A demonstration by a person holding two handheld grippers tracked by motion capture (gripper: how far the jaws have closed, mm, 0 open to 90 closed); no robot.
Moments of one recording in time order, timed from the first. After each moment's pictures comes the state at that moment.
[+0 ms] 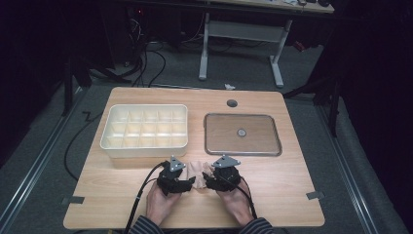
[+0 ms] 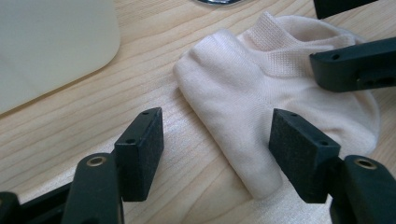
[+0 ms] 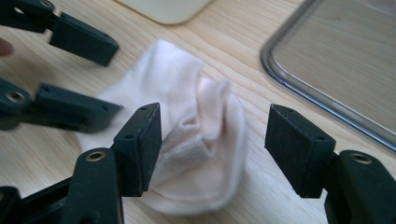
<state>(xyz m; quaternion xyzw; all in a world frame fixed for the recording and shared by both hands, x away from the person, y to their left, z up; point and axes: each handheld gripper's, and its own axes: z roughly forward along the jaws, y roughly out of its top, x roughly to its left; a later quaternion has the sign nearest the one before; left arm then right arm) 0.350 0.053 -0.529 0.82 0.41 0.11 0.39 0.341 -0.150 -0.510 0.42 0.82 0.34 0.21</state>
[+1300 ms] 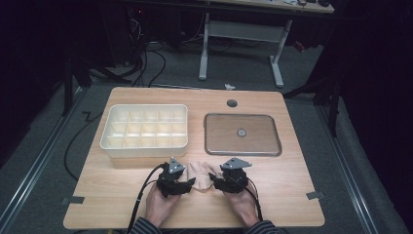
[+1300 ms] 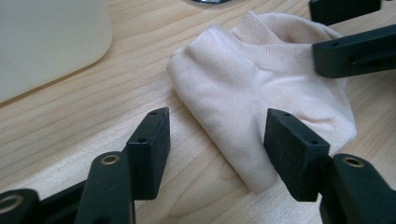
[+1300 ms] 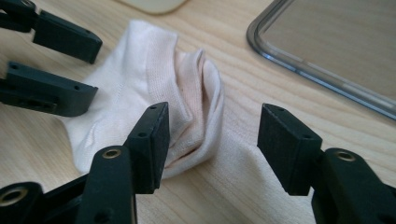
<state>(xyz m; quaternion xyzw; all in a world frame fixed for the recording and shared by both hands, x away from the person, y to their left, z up) 0.347 0.058 -0.526 0.82 0.40 0.10 0.39 0.337 -0.176 -0.519 0.44 0.80 0.37 0.18</state>
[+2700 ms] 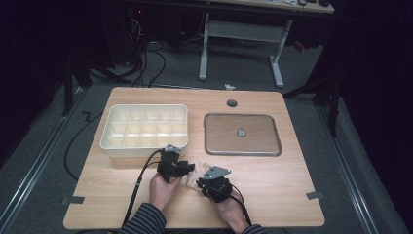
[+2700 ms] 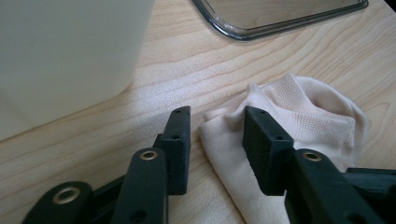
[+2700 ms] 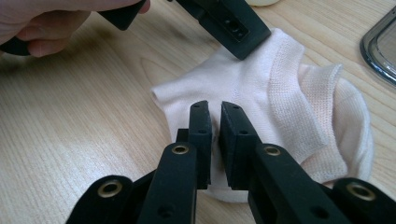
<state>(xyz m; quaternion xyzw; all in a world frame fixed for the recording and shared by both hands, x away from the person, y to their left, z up) 0.397 0.061 -0.525 0.79 0.46 0.00 0.40 0.319 -0.127 -0.521 0.35 0.85 0.35 0.15</state>
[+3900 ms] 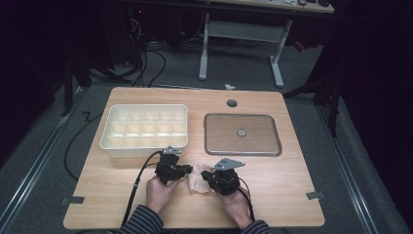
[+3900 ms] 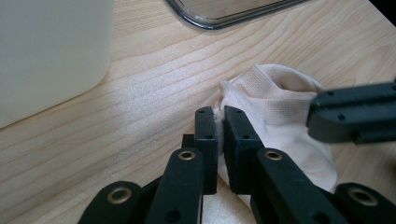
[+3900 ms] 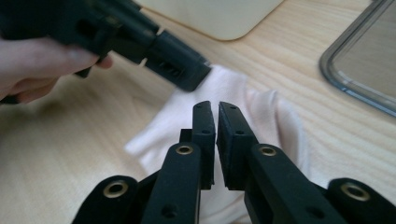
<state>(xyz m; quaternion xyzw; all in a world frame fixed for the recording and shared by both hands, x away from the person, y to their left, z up) 0.385 0.066 -0.514 0.81 0.42 -0.01 0.41 0.331 -0.150 -0.505 0.40 0.81 0.41 0.12</state>
